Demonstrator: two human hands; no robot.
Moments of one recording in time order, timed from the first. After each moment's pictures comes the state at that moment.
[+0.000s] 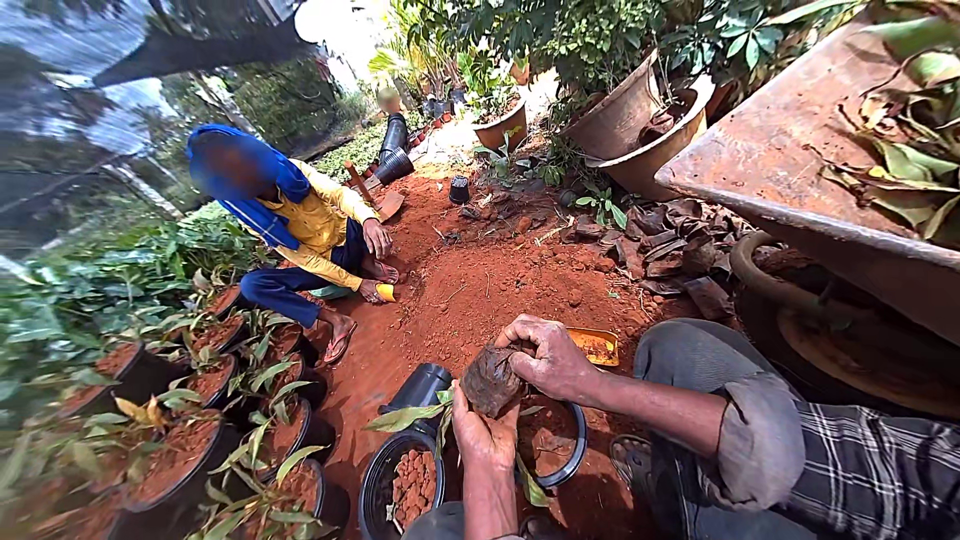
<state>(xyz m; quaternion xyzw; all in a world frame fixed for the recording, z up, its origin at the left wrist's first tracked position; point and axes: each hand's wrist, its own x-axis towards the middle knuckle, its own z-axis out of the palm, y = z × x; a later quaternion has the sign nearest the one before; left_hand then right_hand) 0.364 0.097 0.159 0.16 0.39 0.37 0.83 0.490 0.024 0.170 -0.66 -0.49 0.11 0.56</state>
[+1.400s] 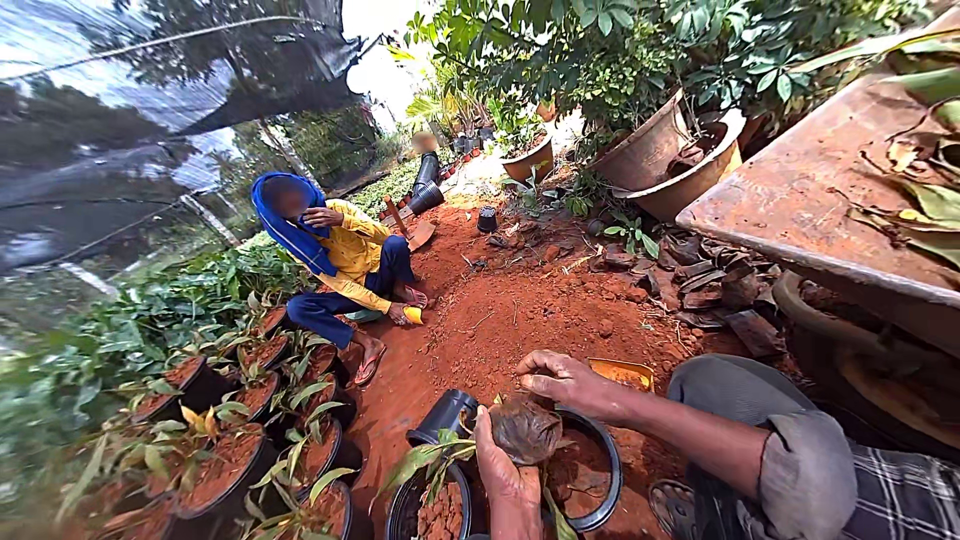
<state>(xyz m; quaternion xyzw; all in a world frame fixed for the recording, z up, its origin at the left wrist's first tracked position) 0.356 0.093 0.163 0.26 0.38 0.43 0.78 0.506 0.029 0.176 -0.63 -0.49 0.38 0.48</state>
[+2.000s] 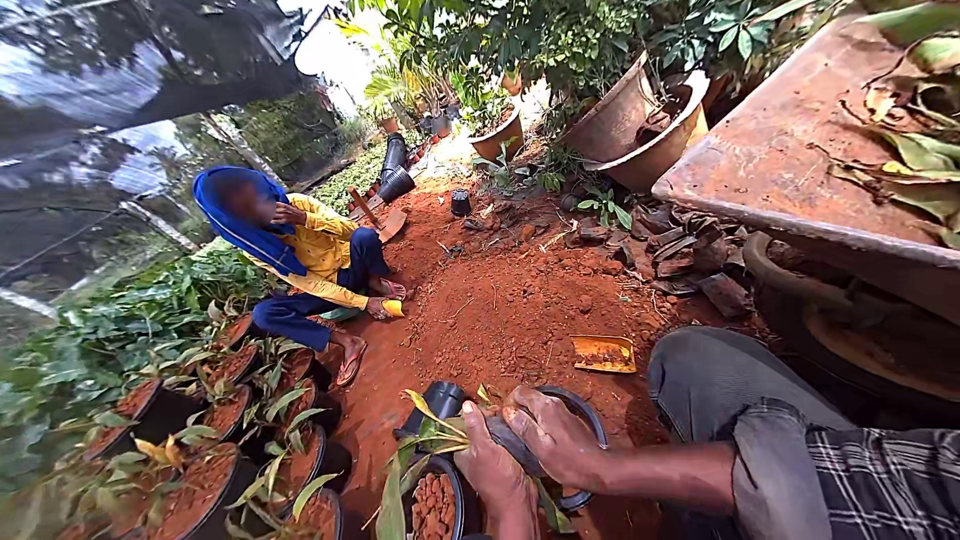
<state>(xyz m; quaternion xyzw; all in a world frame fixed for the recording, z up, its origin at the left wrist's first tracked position) 0.371 0.077 0.173 0.39 0.44 0.52 0.62 0.438 0.017 0.158 -0.69 -0.43 0.31 0.50</state>
